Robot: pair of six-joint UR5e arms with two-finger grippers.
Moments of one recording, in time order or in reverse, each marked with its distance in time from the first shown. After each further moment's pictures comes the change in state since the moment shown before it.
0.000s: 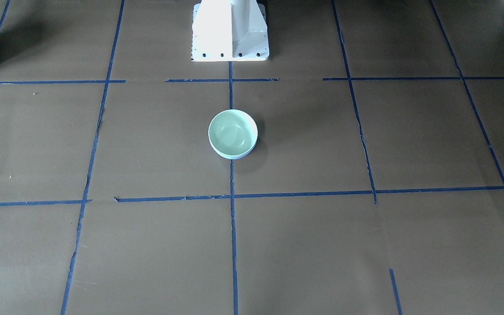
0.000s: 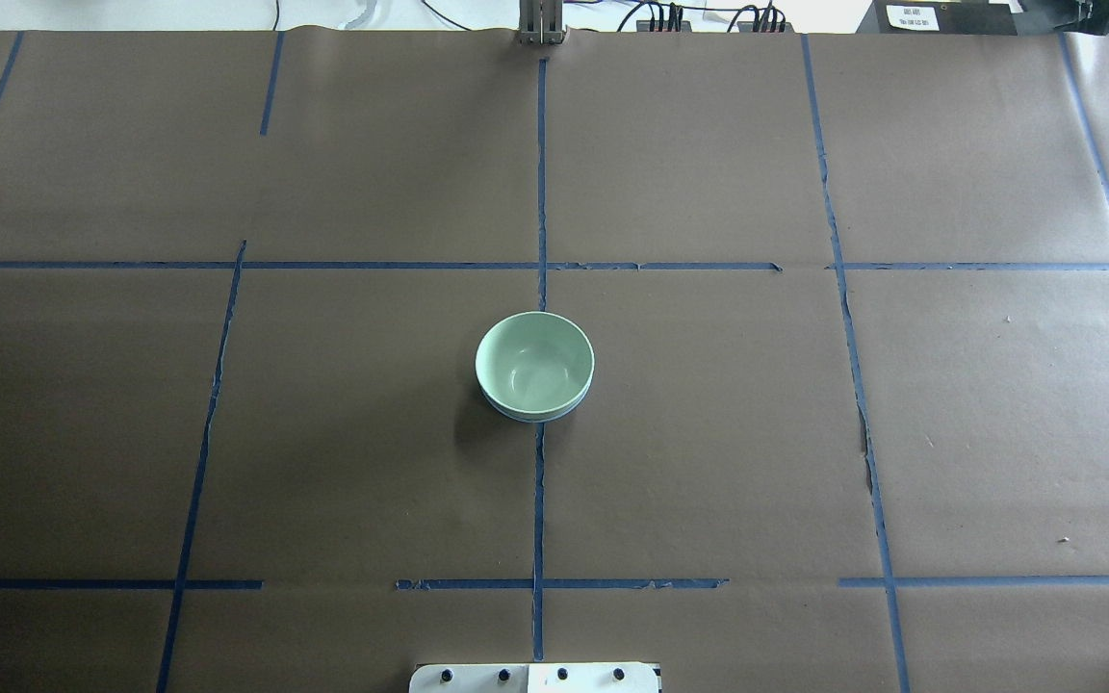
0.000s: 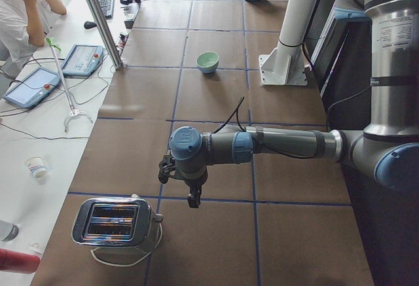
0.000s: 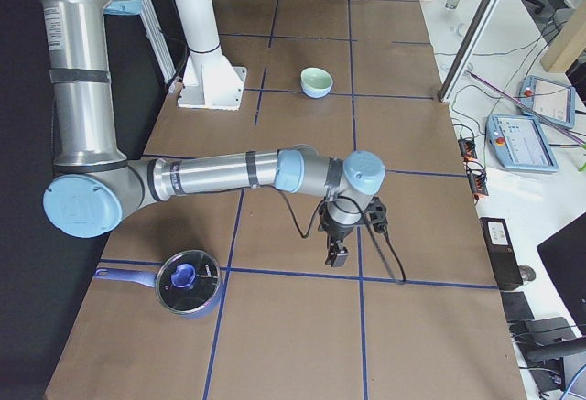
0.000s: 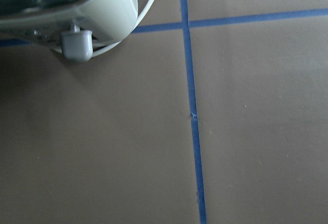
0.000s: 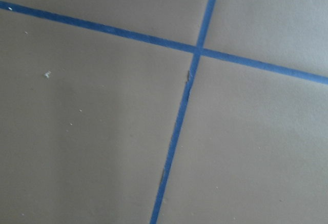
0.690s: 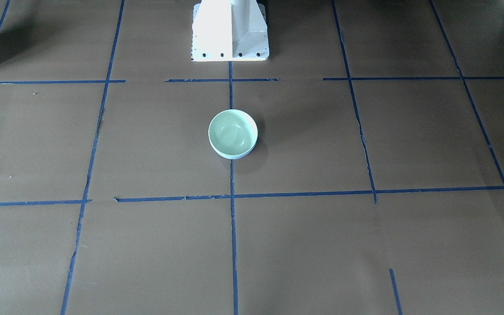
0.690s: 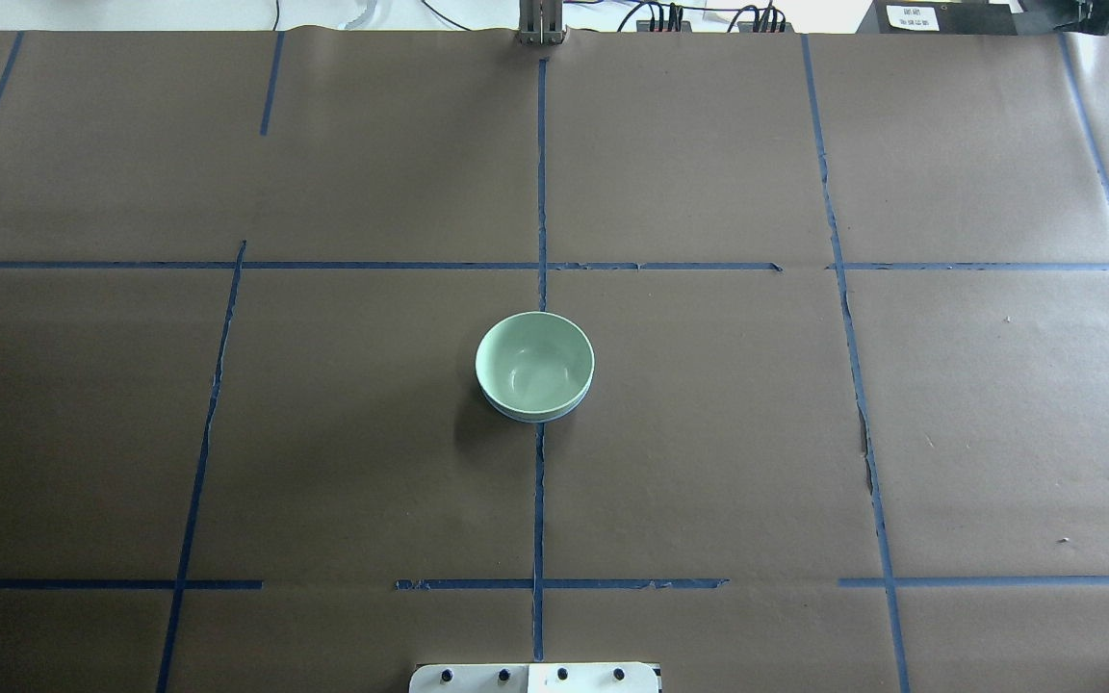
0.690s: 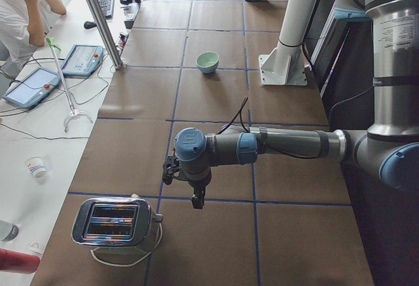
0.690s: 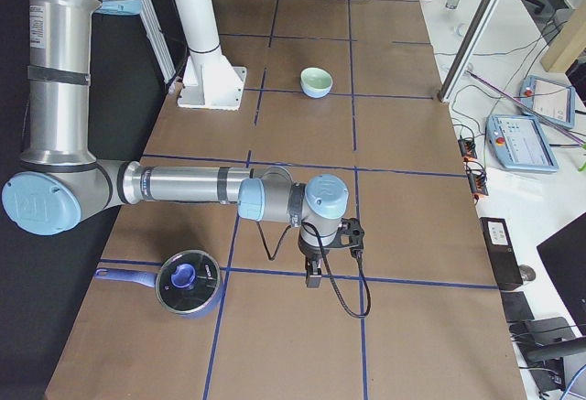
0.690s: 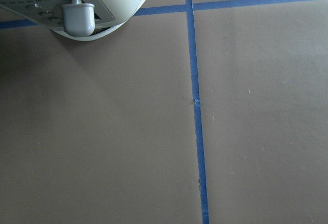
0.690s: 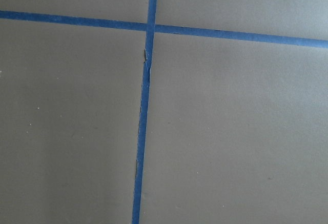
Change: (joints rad) left arm 0.001 0.017 -0.010 -0.004 -0.004 0.001; right arm 0.019 -0.083 0.015 0.144 0.011 0.159
